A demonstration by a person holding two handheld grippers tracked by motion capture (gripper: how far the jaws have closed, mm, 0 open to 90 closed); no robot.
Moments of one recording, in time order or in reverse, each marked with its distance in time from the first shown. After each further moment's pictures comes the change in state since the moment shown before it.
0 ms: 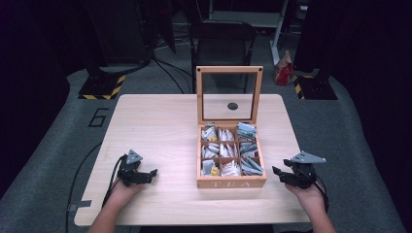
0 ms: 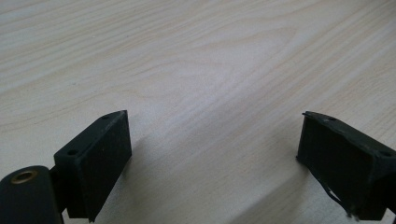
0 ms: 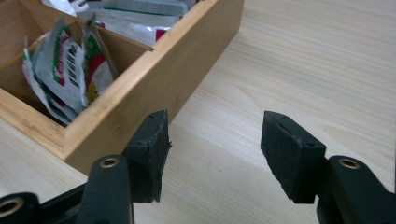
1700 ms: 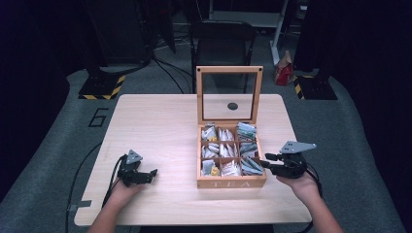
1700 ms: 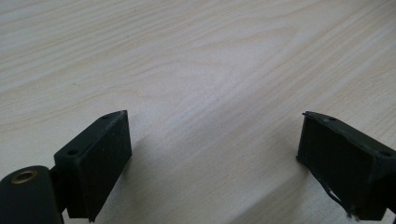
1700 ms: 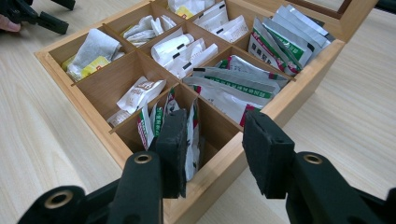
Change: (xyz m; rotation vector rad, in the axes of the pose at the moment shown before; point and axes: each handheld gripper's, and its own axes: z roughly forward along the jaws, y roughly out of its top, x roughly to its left) left arm 0.000 0.000 0.000 -0.003 0.002 0.001; right arm 0.022 0.051 0.001 -0.015 0.248 -0.141
